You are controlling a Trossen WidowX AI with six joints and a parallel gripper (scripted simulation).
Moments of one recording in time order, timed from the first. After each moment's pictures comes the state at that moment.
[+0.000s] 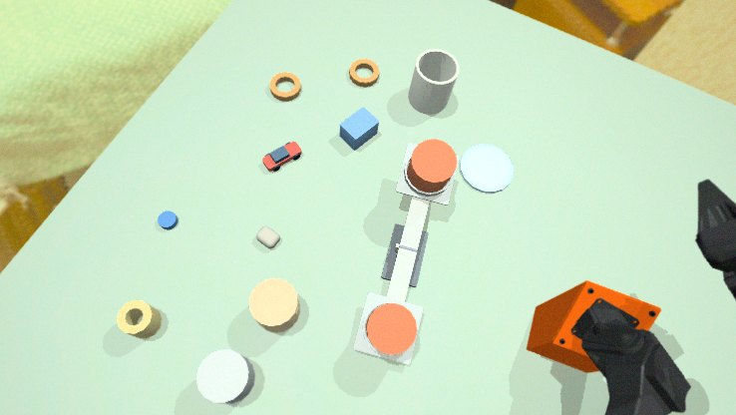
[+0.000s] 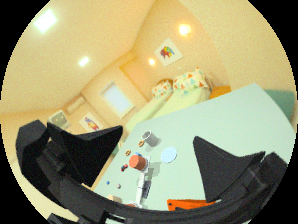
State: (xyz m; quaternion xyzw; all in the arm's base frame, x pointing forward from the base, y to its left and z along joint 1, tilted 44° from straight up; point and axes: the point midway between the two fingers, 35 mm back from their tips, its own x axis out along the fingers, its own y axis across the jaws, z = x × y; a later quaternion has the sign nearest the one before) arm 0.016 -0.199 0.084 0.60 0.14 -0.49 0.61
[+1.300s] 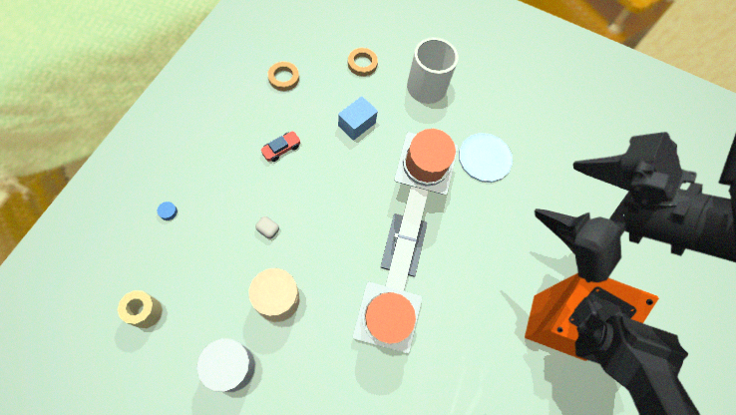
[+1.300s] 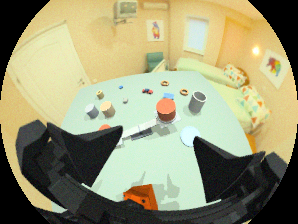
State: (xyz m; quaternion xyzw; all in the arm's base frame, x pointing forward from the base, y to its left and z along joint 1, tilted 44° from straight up) arm 0.145 -0.139 0.060 0.40 0.39 0.03 0.83
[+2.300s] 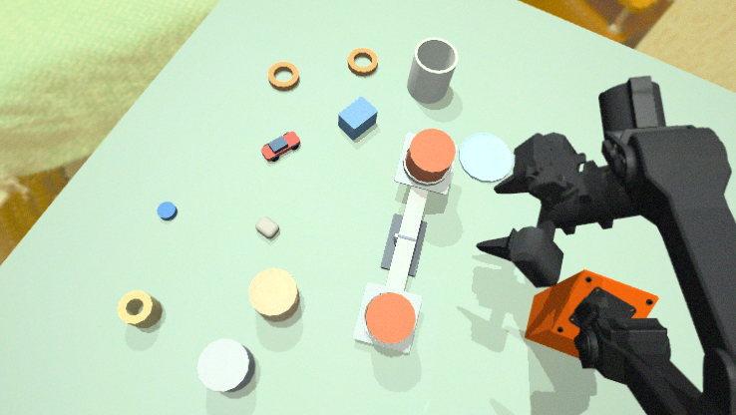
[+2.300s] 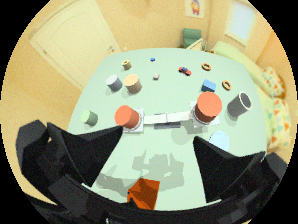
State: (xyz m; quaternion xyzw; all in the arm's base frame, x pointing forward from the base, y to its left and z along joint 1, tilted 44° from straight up) arm 0.200 -0.075 0.051 0.36 0.44 0.25 0.78
